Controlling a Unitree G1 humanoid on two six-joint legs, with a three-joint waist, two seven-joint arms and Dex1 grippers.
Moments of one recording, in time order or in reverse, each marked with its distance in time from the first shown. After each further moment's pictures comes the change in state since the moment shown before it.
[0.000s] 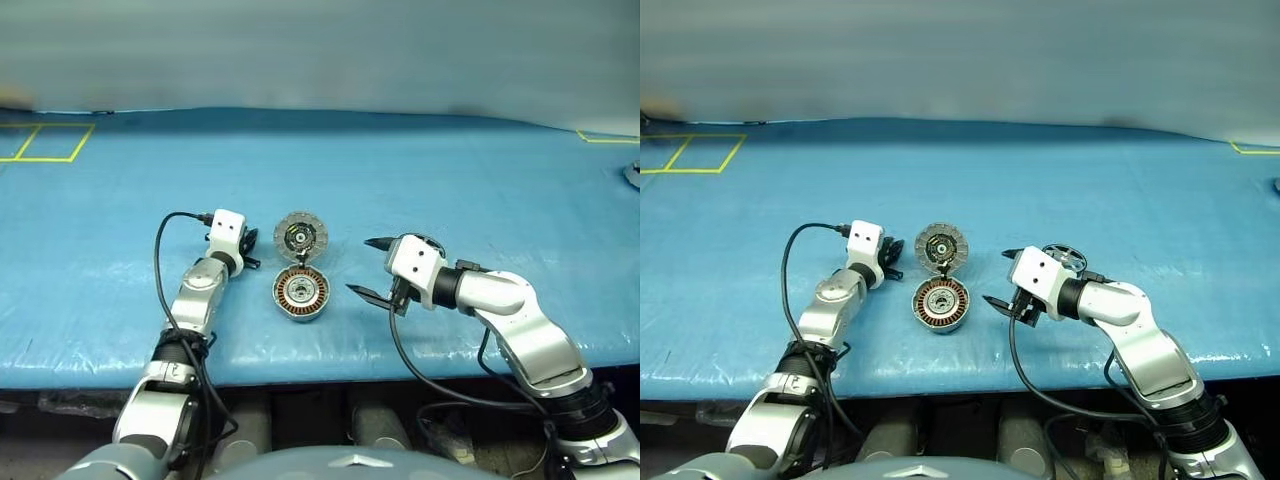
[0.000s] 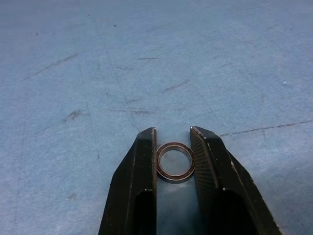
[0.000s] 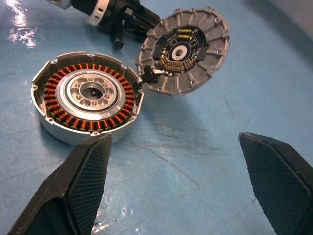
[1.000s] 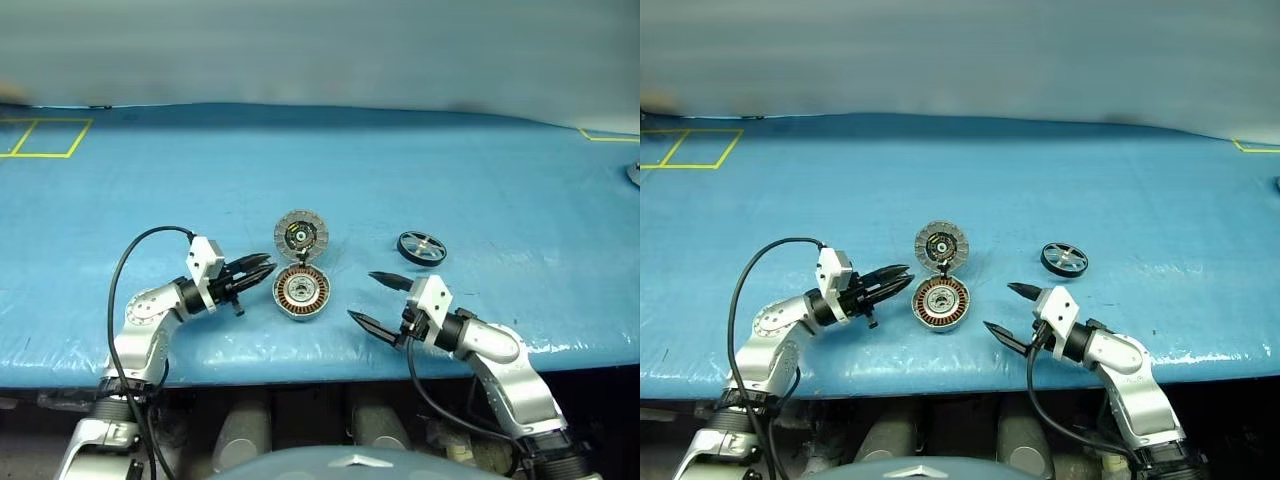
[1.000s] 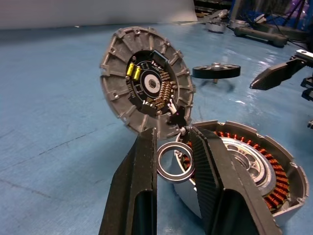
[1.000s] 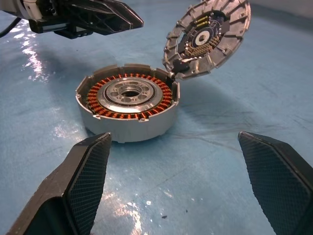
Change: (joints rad) left arm 0.211 0.236 -0.051 -0.373 -0.363 -0.064 -0.793; right arm 0.217 0.187 -0.068 0.278 0.137 -0.440 0.100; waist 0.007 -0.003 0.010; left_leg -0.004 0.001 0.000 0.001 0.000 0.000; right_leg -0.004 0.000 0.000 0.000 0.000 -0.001
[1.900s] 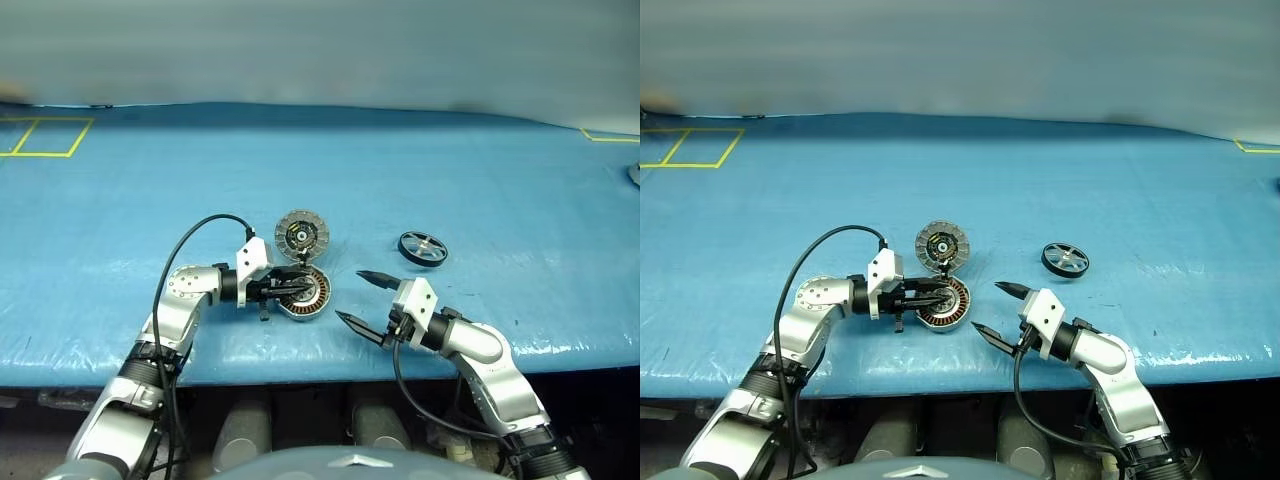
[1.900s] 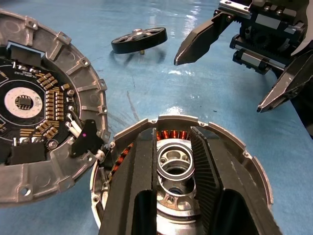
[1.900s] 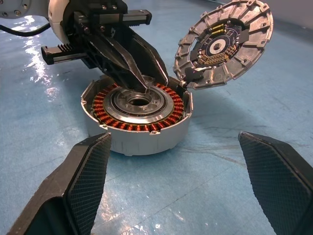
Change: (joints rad) left arm -0.164 -0.042 -0.178 0.145 0.164 -0.028 -0.132; right arm -0.017 0.025 0.058 0.034 -0.052 -0.060 -0.053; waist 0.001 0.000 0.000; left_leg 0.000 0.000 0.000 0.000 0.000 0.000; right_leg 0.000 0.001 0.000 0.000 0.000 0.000
